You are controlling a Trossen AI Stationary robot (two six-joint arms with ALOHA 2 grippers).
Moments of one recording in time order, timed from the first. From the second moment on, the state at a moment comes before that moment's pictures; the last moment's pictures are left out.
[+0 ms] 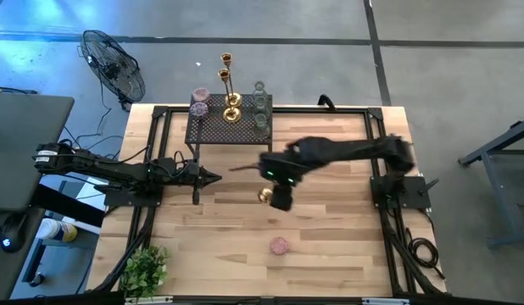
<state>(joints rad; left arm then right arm) 0.01 0.82 0.01 0.63 -0.09 -0.06 0.09 1.89 1.92 -1.25 -0.07 0.38</state>
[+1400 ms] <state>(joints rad) 0.01 0.82 0.05 0.53 0.01 -0.06 -0.01 2.25 2.32 -1.06 0.07 -0.09</state>
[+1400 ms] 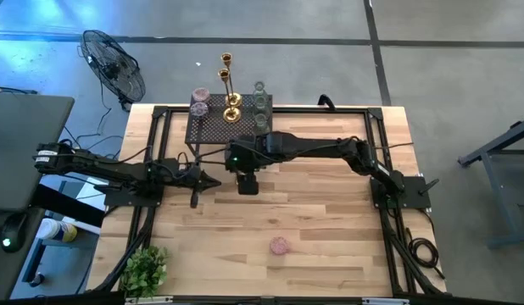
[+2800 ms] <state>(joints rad) -0.19 1.28 0.26 0.73 -0.43 -0.23 0.10 1.32 0.54 0.78 0.24 -0.07</state>
